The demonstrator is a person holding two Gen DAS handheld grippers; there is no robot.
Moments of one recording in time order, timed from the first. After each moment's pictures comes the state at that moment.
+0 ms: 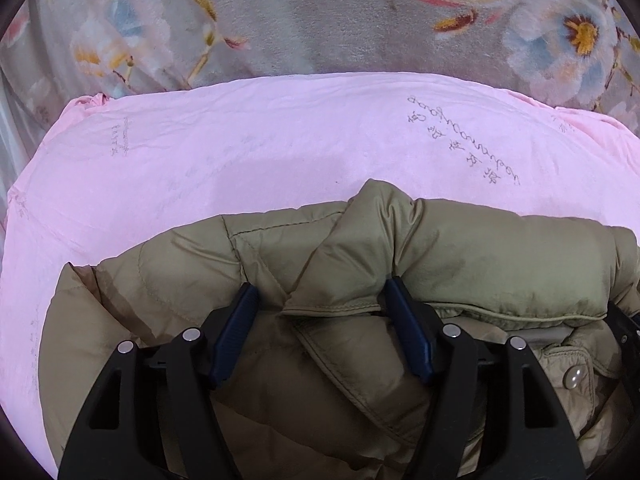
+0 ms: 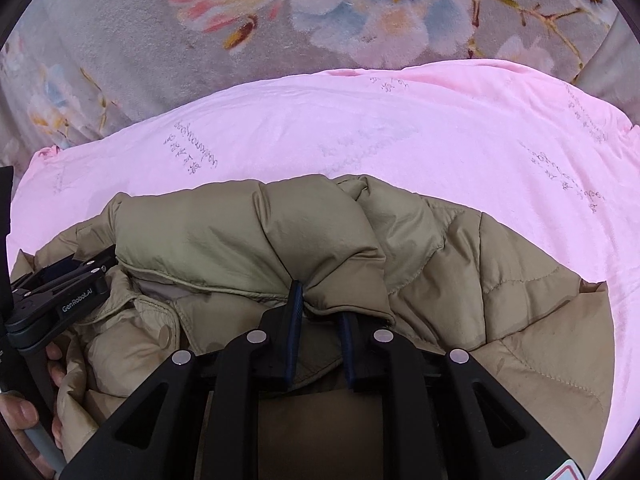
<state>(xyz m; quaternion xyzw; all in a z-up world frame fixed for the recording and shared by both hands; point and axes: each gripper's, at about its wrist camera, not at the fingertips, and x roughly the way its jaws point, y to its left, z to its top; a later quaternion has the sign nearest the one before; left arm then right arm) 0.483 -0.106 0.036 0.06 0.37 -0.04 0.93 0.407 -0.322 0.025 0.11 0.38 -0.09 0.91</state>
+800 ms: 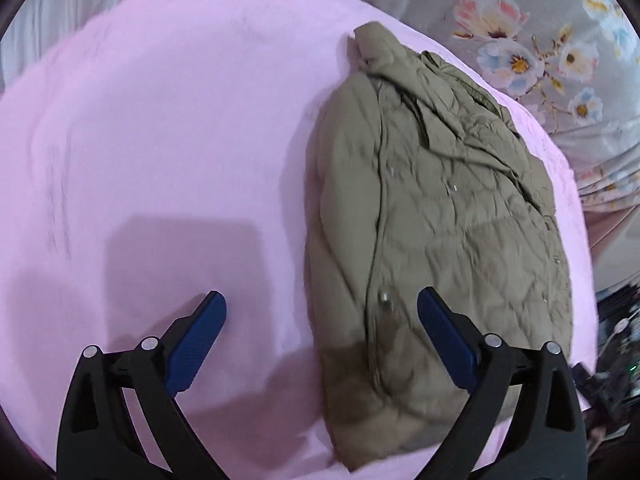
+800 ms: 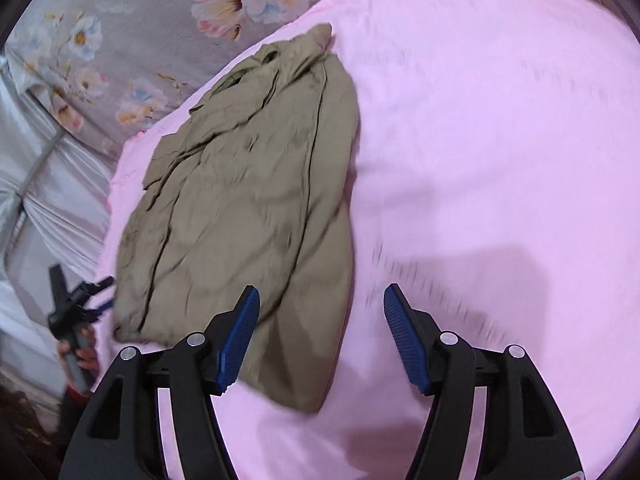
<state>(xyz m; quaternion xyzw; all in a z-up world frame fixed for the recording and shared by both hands) 0.130 0.190 -0.029 -0.15 0.47 -0.15 0.86 -0.085 -0.336 -0.007 0.31 0.41 -0.01 0.86</state>
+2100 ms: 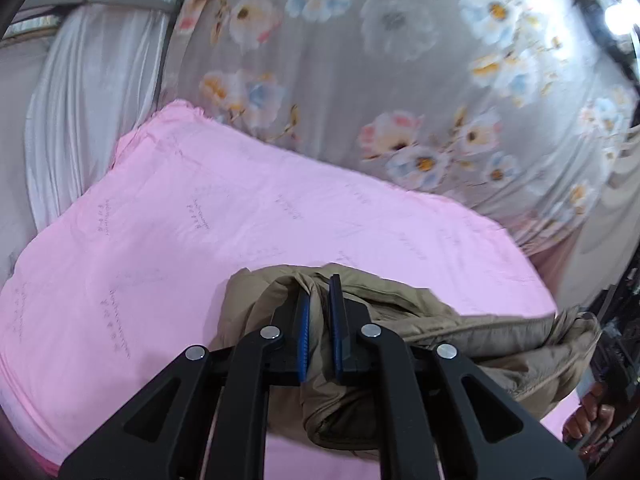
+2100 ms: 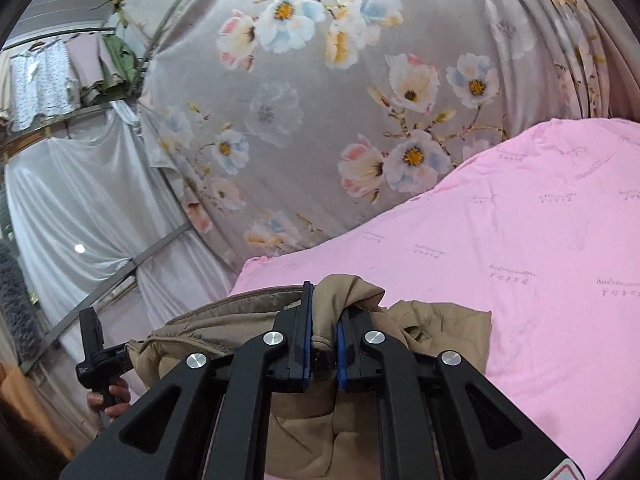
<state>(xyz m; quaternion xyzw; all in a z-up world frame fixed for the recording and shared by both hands) 0.059 0.161 0.173 -0.11 0.27 -0.18 0.94 -0.089 -0.301 0.183 0.29 0.12 0.08 0.95</state>
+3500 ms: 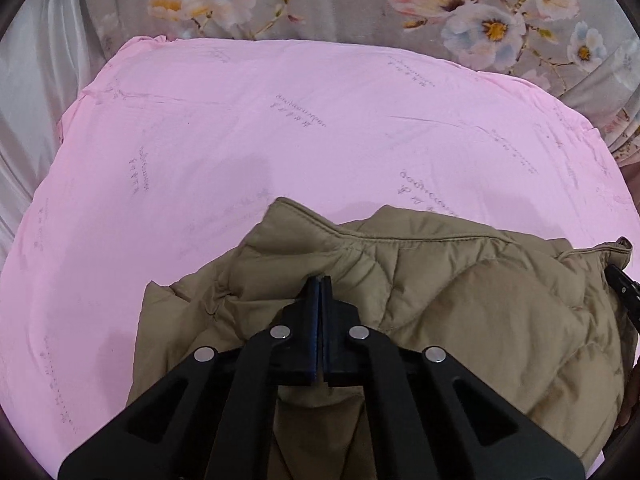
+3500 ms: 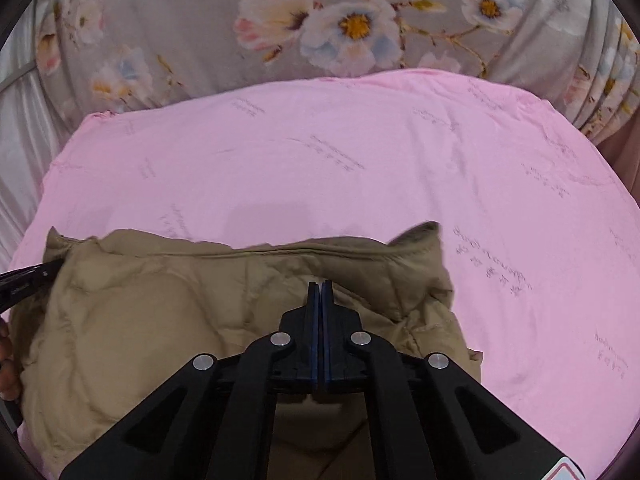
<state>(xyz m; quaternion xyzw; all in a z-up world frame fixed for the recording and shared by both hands) 0.242 0.043 0.045 0.03 0.41 -0.11 0.91 0.136 -0.275 0.053 0.09 0.38 -0.12 0.91</state>
